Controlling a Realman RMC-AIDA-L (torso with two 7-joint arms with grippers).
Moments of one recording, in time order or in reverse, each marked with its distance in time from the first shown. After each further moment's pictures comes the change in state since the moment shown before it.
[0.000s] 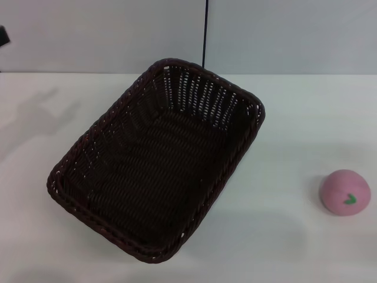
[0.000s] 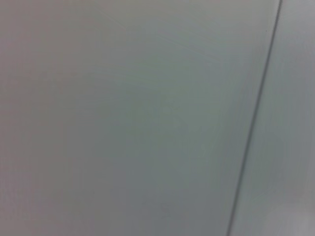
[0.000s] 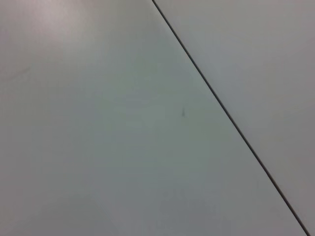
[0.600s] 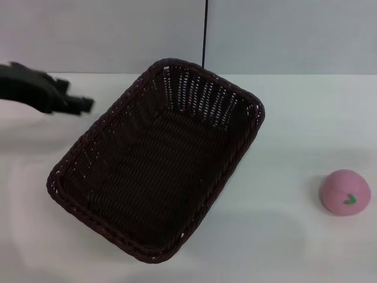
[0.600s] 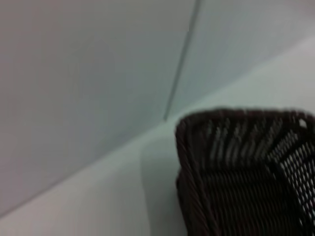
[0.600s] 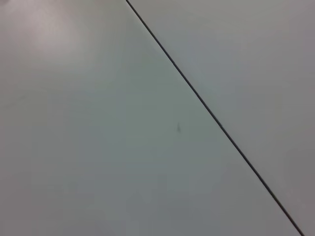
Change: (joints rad) left arm -0.299 -0.058 0.178 0.359 0.786 0.251 -0.570; right arm -0.043 0.001 0.002 -0.055 0.001 -0.025 0.132
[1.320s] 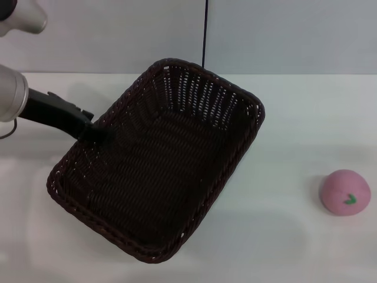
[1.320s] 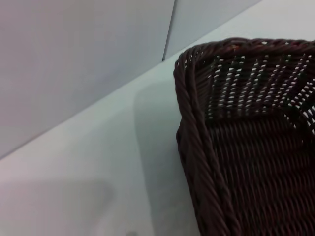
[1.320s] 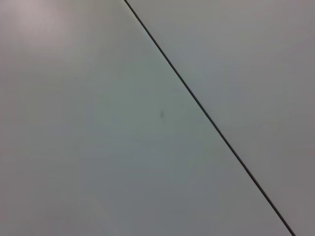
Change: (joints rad) left arm -0.028 -0.004 0.226 -0.143 0.119 -0.157 -0.072; right arm 0.012 -0.001 0.001 -0.003 -0.002 0.068 -0.011
